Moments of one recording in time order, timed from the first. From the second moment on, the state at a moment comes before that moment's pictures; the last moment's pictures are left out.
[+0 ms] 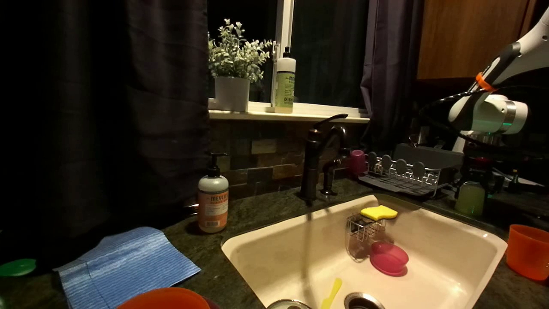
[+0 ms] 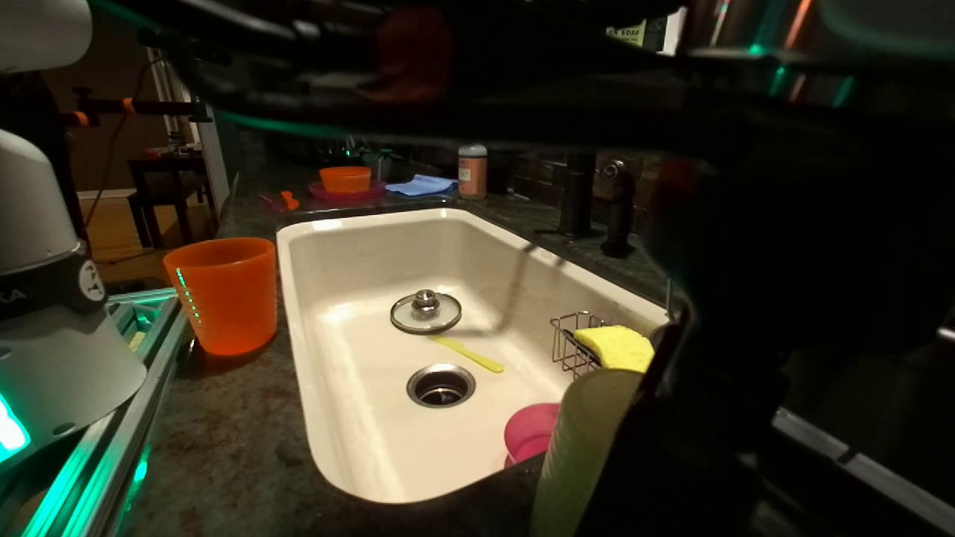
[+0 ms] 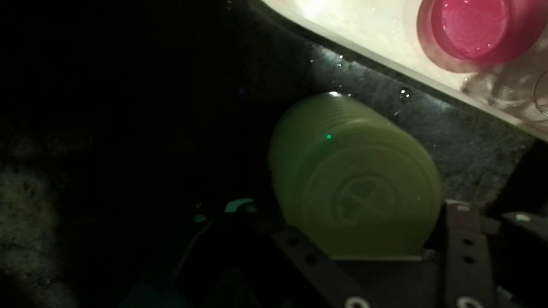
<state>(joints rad) -0.43 0.21 -0.38 -2.26 0.17 2.31 0.16</state>
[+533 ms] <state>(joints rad) -0.36 0.17 -0.38 -2.28 0.08 2.35 0.35</state>
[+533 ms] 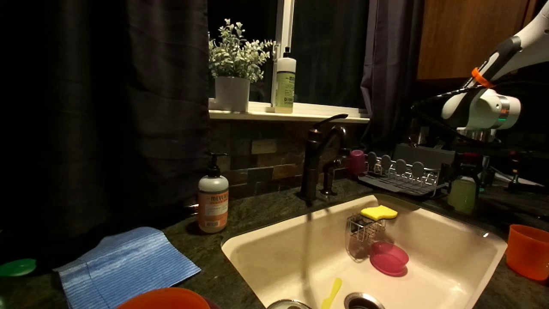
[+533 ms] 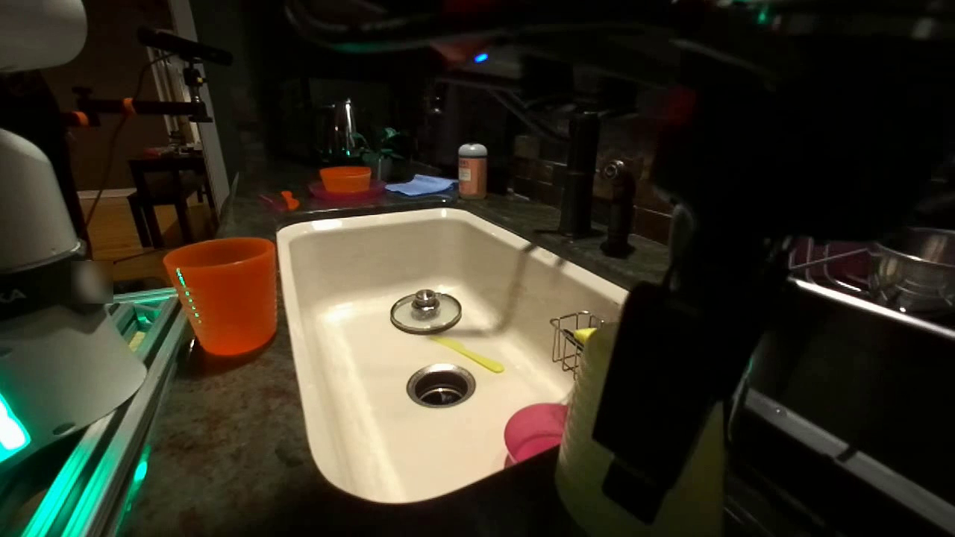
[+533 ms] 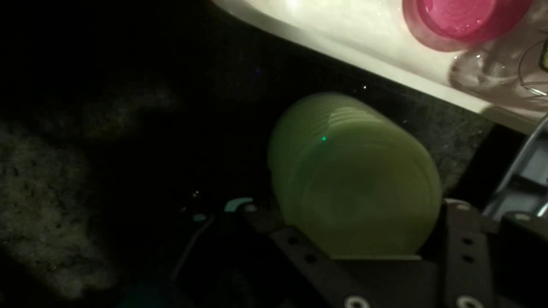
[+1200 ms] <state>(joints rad) -0.26 0.00 -0.35 -2.43 -0.65 2.38 1.07</state>
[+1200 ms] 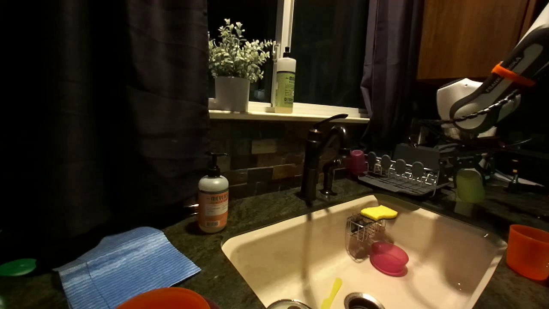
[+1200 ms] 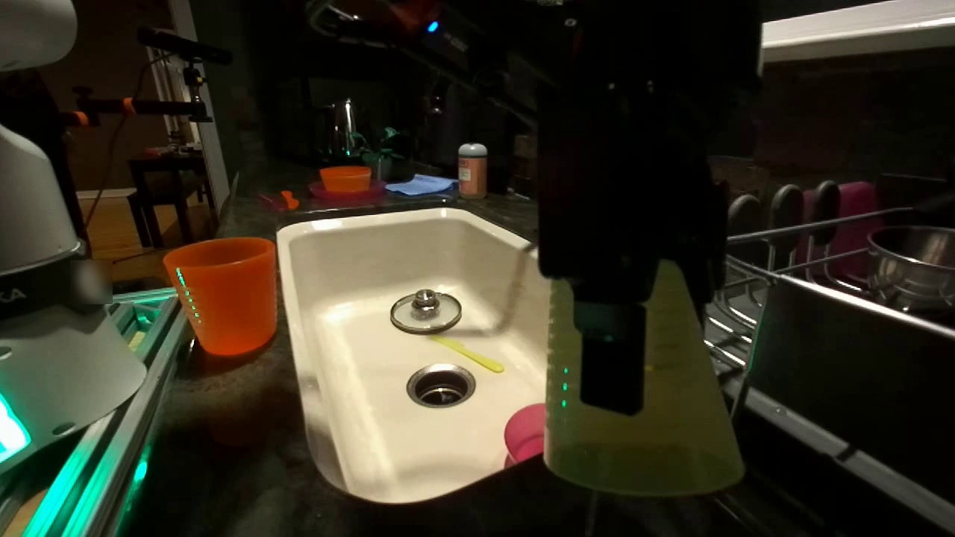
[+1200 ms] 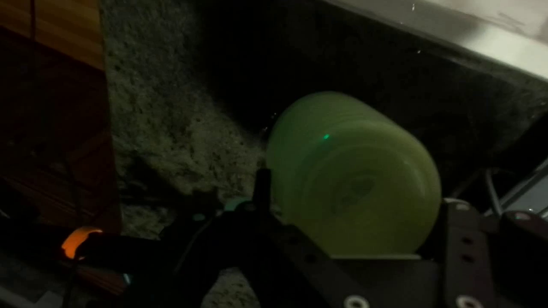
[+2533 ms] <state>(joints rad) -0.32 -0.04 -0.32 -2.57 -1.34 2.45 1.68</state>
